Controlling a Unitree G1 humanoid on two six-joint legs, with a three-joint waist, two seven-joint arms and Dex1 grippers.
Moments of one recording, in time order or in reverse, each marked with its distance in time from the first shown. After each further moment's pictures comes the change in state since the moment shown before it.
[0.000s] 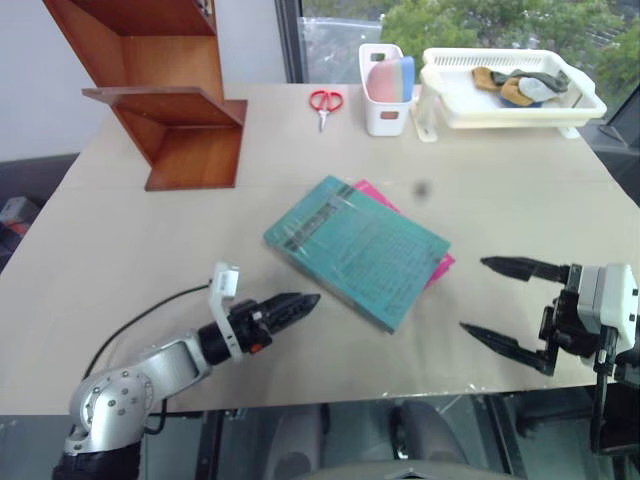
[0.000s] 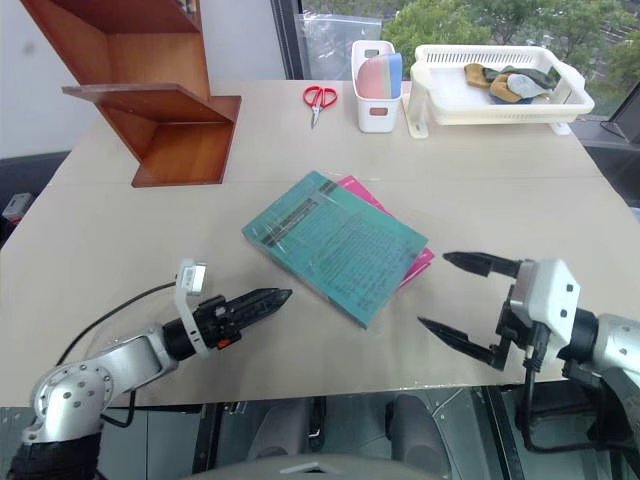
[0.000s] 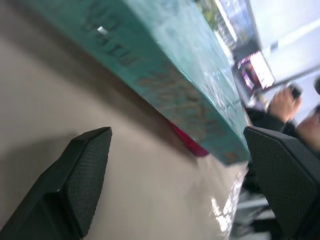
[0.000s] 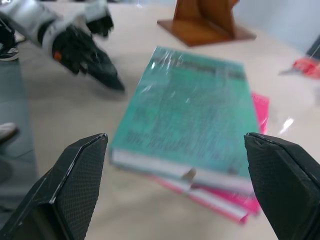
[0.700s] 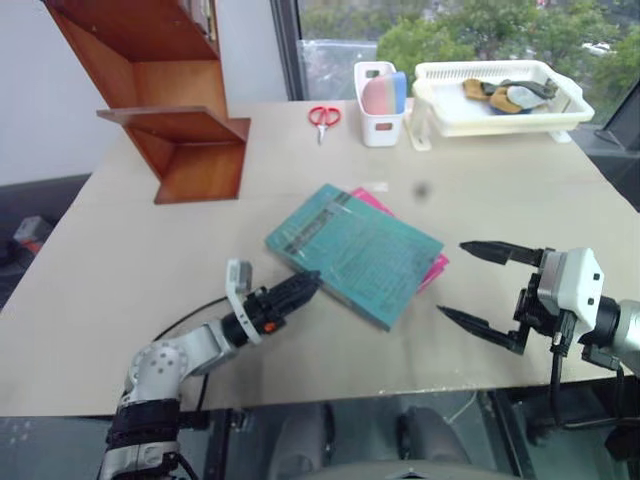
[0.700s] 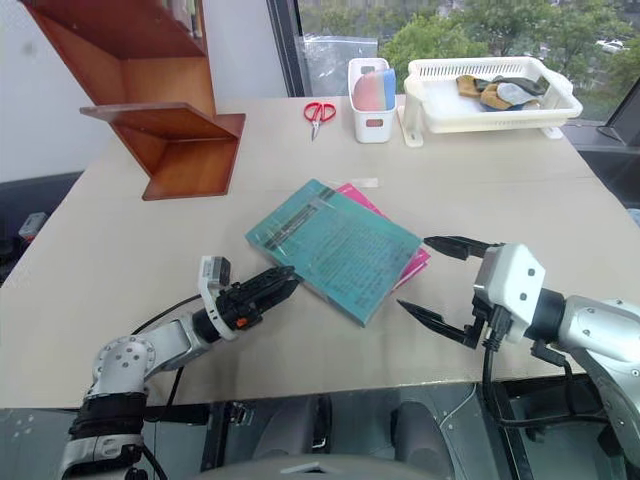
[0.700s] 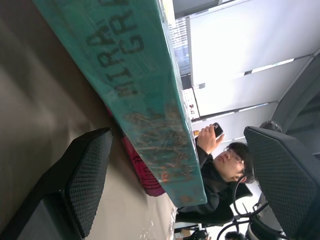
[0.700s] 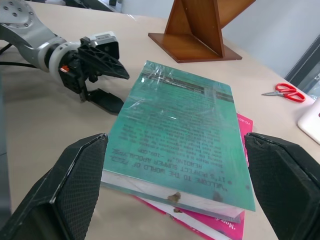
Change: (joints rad) left arm -0.162 -0.042 -0.055 0.443 0.024 0.008 -0.297; right arm -0.068 -0.017 0.125 -0.029 -0.081 0.038 -0.094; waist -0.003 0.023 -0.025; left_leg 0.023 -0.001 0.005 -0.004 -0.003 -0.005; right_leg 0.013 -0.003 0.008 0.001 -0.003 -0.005
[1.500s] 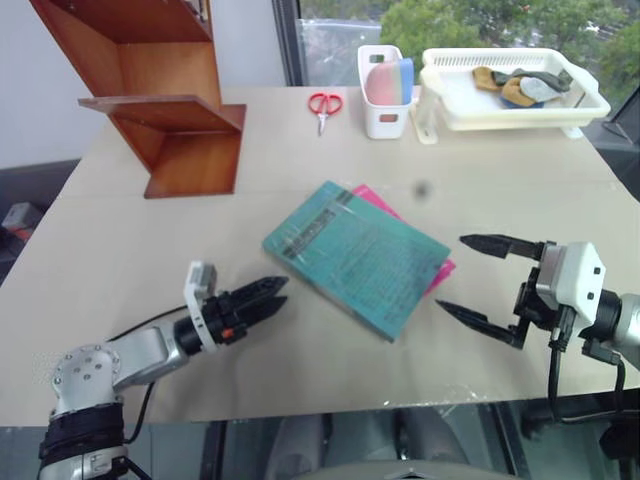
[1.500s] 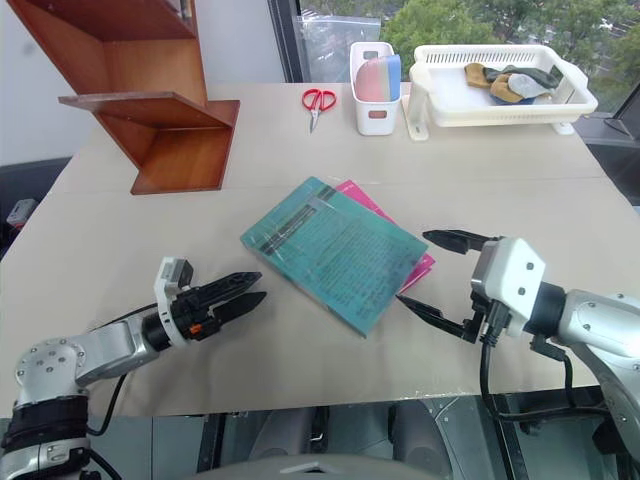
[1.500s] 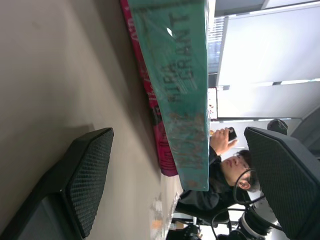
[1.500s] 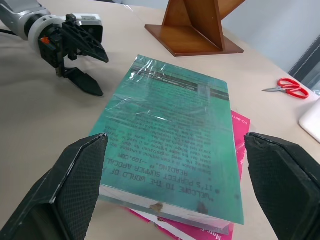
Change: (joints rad) left arm 0.037 0.178 0.172 -0.018 -0.267 0.265 0.258; right arm -0.042 -0.012 0.011 0.000 0.001 0.024 -0.009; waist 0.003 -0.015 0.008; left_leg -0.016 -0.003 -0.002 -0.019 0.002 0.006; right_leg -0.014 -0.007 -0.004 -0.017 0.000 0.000
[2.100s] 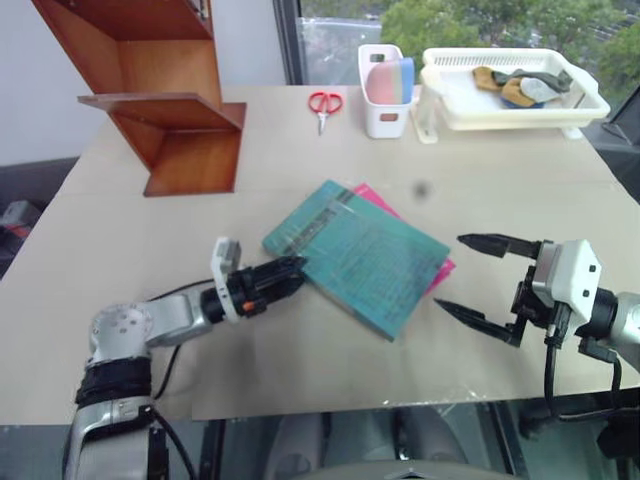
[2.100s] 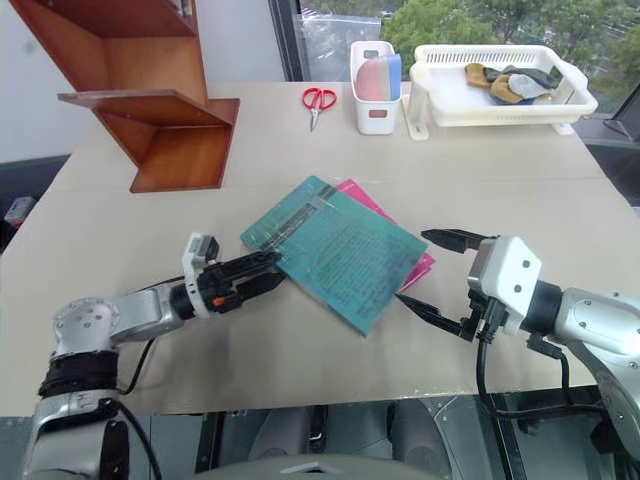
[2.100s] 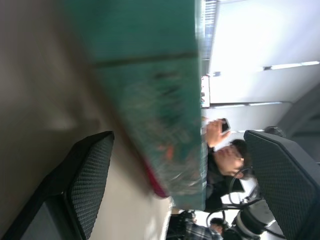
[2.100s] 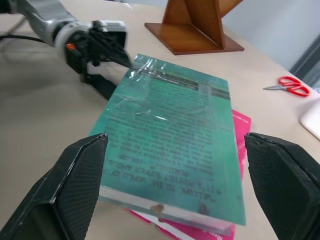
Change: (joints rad) left arm -0.256 -0.086 -0.096 0.150 0.134 0.047 -0.056; right arm -0.009 0.000 0.010 0.000 -0.002 0.009 -0.017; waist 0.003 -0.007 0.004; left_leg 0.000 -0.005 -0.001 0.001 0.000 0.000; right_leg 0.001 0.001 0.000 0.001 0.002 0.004
